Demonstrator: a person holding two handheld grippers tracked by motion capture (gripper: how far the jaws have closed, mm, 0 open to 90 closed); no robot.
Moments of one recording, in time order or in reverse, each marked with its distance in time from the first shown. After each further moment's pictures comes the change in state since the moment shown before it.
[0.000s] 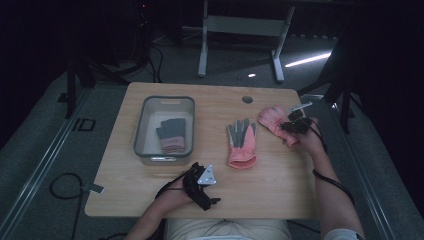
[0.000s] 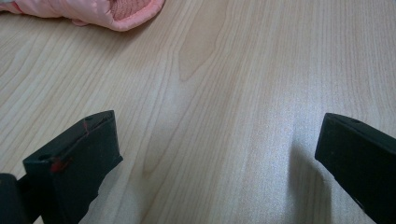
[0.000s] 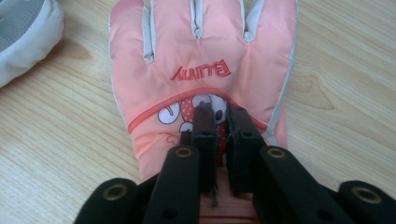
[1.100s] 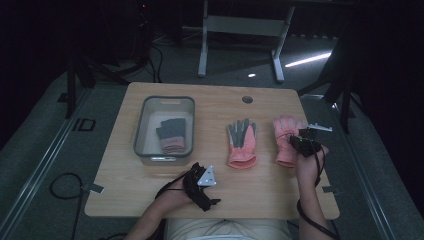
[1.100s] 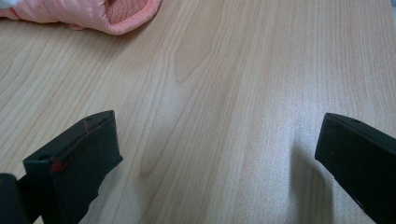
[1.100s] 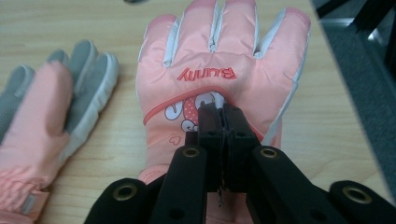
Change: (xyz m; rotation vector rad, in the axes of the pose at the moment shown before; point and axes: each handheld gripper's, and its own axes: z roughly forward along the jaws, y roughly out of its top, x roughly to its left) left arm -0.002 0.000 -0.001 -0.002 -0.002 0.018; right arm 0.082 -0.047 -0.085 -0.167 -0.206 0.509
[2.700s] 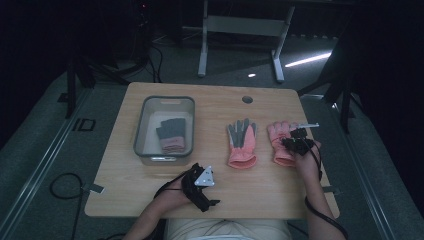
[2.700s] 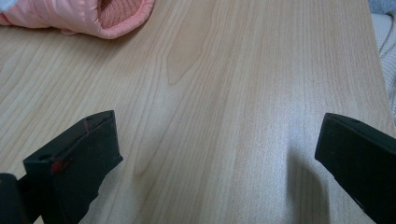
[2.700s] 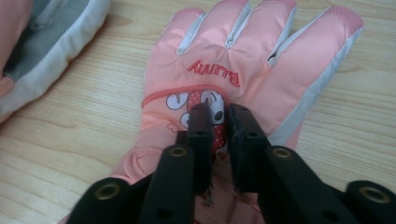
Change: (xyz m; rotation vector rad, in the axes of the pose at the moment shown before) left arm 0.001 -0.004 -0.002 -0.038 -0.035 0.008; right arm -0.011 -0.002 0.047 0.124 0.087 -0.227
